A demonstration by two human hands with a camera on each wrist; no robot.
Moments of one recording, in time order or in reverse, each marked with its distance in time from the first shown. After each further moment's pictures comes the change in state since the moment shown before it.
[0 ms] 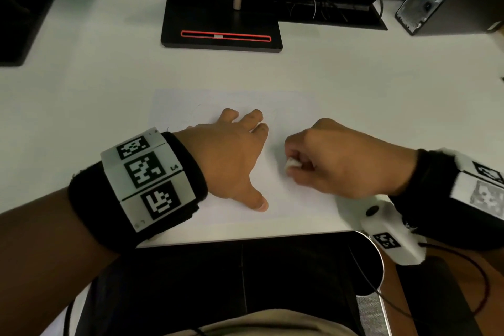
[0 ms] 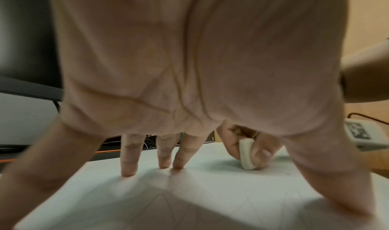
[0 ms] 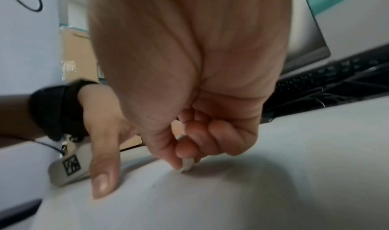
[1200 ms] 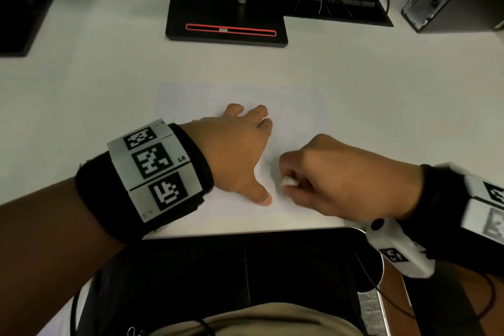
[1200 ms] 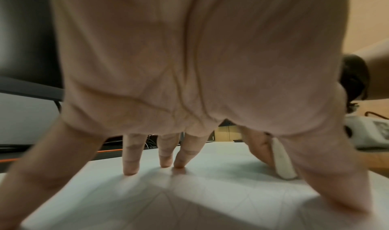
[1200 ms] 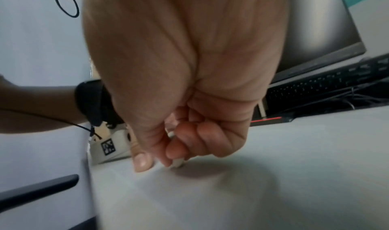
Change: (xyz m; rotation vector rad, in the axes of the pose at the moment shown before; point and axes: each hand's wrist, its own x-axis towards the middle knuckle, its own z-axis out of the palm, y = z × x) left_hand -0.002 0.000 0.001 0.018 0.031 0.021; right_hand -0.011 -0.020 0.011 0.060 -0.046 -0.095
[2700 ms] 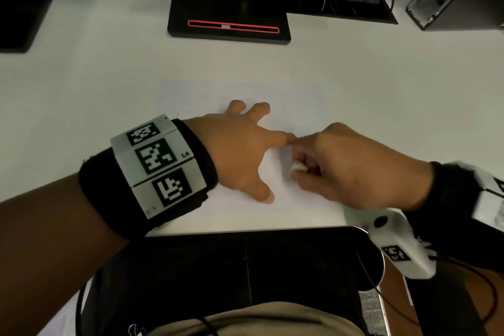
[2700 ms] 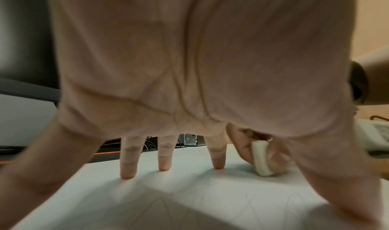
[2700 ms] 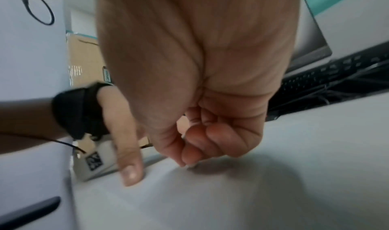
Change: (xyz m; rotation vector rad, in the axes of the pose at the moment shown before) left_hand 0.001 0.001 0.000 -0.047 -0.009 0.029; right_hand 0.000 0.005 -0.003 0.007 0.077 0.158
